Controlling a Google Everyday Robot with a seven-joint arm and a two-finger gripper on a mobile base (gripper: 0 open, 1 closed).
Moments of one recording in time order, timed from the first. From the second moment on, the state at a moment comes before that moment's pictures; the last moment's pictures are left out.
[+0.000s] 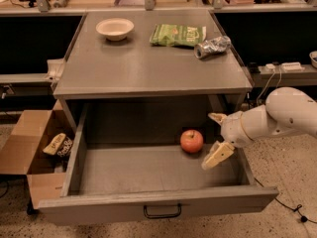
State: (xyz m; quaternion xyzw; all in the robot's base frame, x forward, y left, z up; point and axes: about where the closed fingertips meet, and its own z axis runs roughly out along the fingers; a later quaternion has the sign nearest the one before) arm 0.541 -0.176 0.681 -0.57 0.74 0.17 0.32
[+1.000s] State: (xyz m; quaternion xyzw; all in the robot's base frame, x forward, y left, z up) arm 0.538 -0.129 0.692 -0.57 0.74 0.19 0.31
